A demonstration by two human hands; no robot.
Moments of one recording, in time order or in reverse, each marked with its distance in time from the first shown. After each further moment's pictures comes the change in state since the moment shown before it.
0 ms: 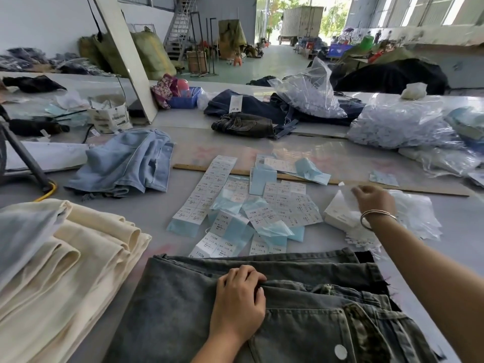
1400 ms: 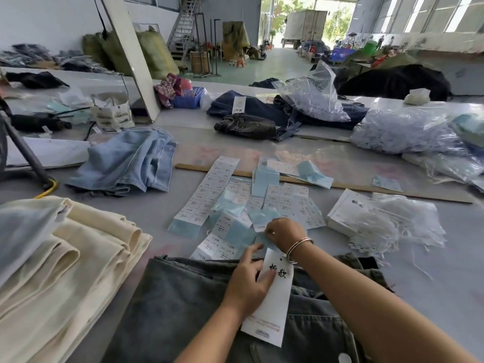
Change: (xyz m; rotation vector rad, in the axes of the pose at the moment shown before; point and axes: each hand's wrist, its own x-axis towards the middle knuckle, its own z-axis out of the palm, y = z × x) left_hand 0.044 -0.003 0.006 -0.649 -0.017 -0.017; right_hand -0.111 -0.083 0.109 -0.439 -0.531 -0.720
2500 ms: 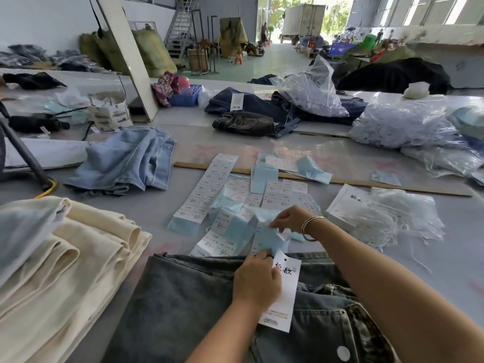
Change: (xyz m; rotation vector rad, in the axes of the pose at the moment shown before) left_hand 0.004 0.013 0.023 0.638 0.077 0.038; right_hand 0.009 0.033 -0.028 0.626 -0.270 0.218
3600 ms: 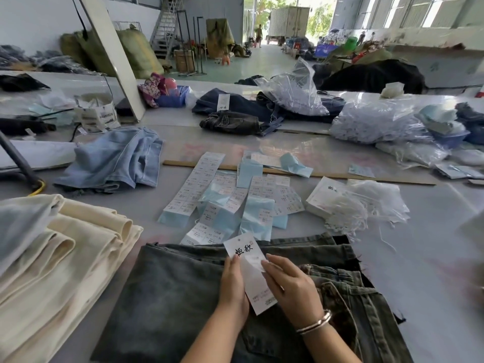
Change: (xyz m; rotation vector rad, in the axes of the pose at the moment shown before) left_hand -0.048 0.028 -0.024 -1.546 0.079 -0.777; right_hand -0.180 0.018 0.107 -0.233 0.834 -0.600
